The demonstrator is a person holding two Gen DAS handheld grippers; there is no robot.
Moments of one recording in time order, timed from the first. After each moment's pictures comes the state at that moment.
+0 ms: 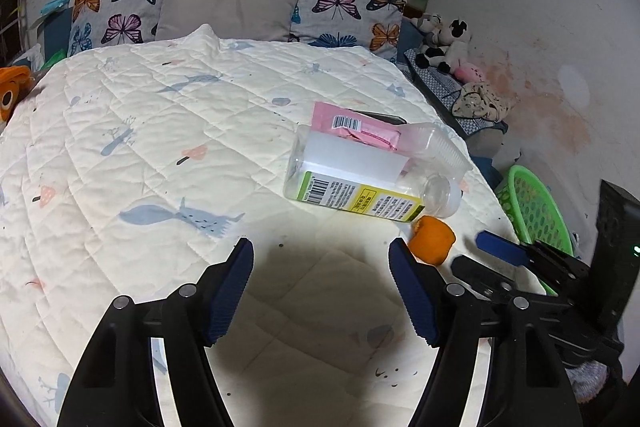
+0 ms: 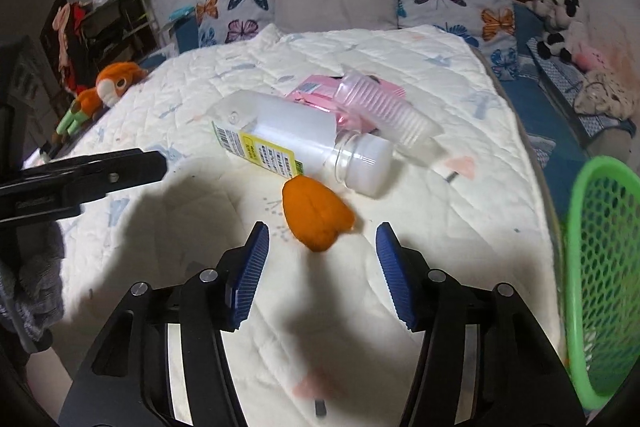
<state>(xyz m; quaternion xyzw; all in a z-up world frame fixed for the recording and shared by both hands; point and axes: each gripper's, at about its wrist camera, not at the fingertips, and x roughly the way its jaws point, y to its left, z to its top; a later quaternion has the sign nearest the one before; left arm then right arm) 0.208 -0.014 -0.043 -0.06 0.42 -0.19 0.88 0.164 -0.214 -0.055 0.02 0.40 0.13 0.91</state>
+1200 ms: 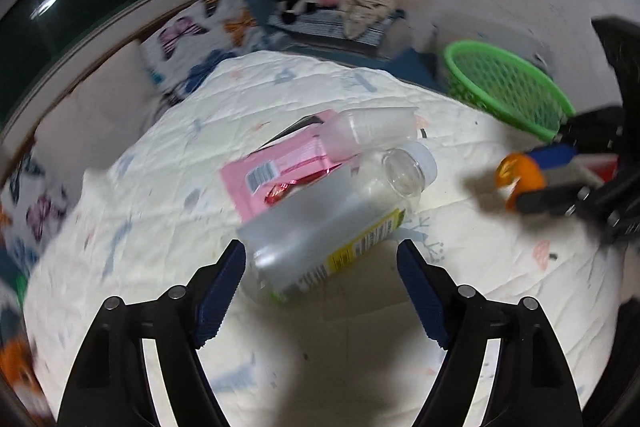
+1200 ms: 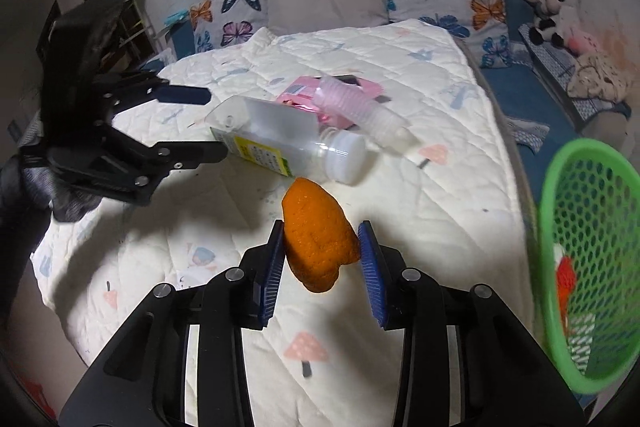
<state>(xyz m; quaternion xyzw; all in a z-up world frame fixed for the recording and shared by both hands) 0.258 -0.083 -0.030 0.27 0.35 -0.39 0.81 0.134 -0.248 -0.032 0.05 0.41 0.11 0.91</state>
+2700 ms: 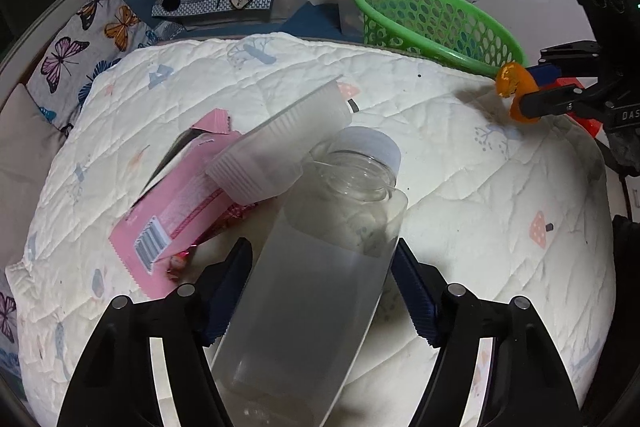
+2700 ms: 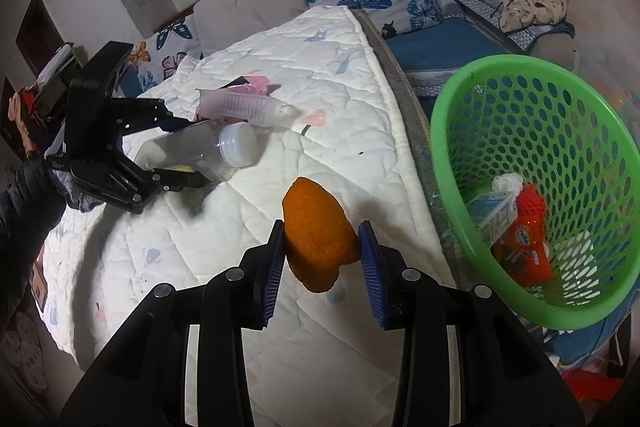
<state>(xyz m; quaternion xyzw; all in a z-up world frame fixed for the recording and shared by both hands) 0.280 -0.149 -0.063 0.35 0.39 -0.52 0.68 0.101 -0.320 -0.040 0.15 0.41 0.02 0.90</state>
